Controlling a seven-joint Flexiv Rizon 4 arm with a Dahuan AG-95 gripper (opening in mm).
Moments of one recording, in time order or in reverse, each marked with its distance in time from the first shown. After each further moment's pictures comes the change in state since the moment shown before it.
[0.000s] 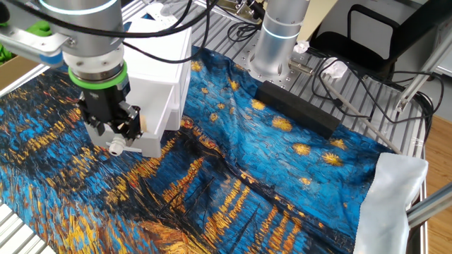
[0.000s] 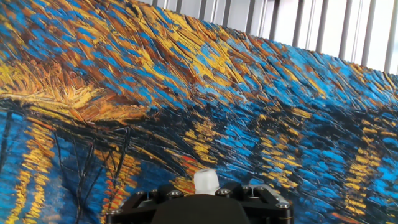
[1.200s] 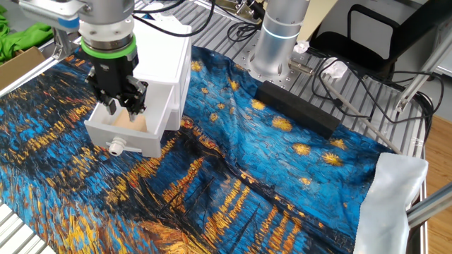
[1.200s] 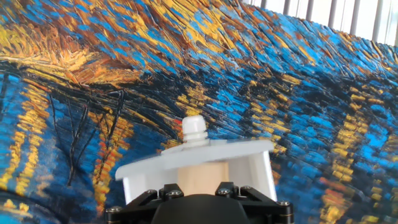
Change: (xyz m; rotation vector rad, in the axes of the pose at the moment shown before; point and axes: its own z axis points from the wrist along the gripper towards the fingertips) arm 0.045 -0.008 -0.018 0.012 -0.018 -0.031
